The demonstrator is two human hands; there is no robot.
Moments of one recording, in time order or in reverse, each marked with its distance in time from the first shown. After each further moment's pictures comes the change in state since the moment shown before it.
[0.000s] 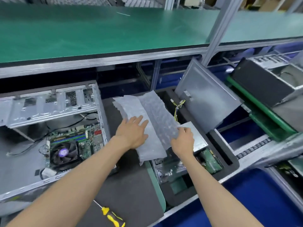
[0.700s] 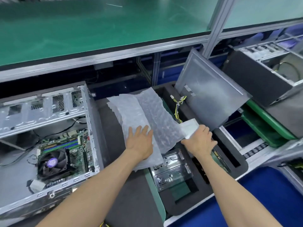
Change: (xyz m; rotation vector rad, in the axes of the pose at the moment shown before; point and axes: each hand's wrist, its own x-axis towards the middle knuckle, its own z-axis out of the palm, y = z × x) left_hand 0.036 0.050 0.044 -0.008 -0.091 -0.071; right_hand 0.050 0.062 -0.003 -0.211 0.107 0.172
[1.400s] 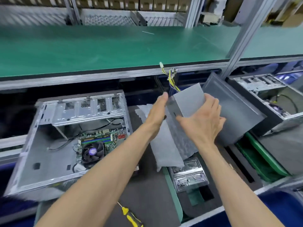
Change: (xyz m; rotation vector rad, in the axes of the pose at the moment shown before) left_hand -0.055 -0.040 -0.131 -1.755 0.357 0.010; right_hand -0.108 -0.144 -0.151 0.388 0.467 -0.355
